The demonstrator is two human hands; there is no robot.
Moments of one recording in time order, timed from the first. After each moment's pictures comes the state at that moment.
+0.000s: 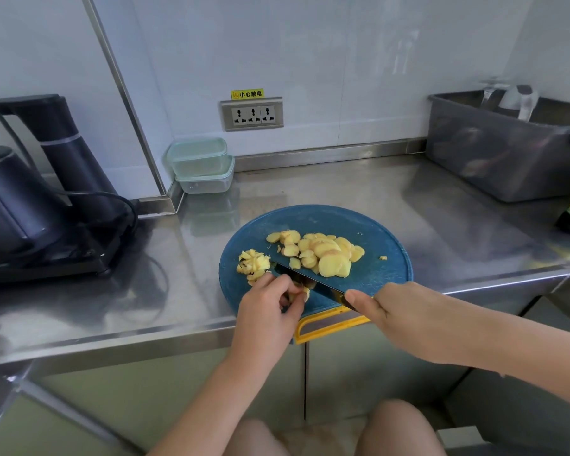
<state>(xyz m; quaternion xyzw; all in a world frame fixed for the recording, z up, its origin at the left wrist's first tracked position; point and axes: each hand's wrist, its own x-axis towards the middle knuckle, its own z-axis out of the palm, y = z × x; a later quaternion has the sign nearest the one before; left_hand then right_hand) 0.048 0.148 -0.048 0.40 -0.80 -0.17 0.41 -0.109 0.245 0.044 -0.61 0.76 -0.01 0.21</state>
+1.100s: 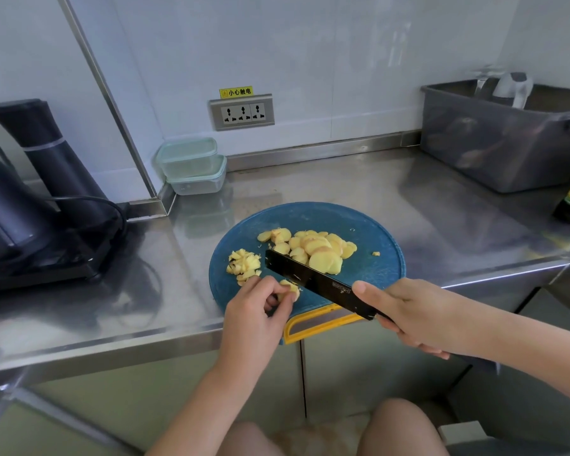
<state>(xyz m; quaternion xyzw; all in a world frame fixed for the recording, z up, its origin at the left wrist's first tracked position) 0.049 0.151 -0.055 0.39 -0.79 -0.16 0.44 -0.137 0.252 0.036 -0.53 0.76 -0.10 0.37</state>
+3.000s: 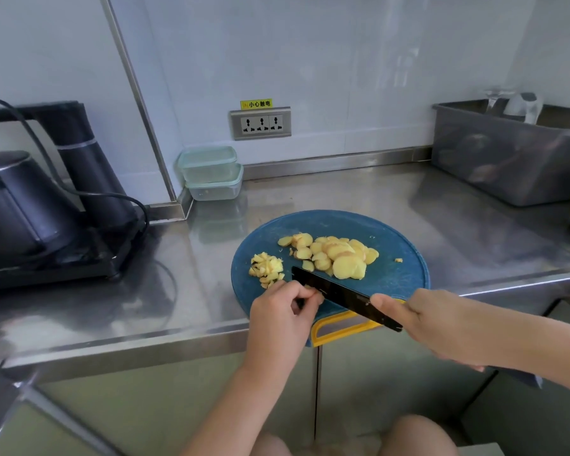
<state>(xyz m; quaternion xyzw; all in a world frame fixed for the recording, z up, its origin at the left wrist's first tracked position) 0.050 0.148 -0.058 0.39 -0.78 -0.17 0.47 -0.113 0.250 0.032 -0.48 0.83 -0.06 0.27</state>
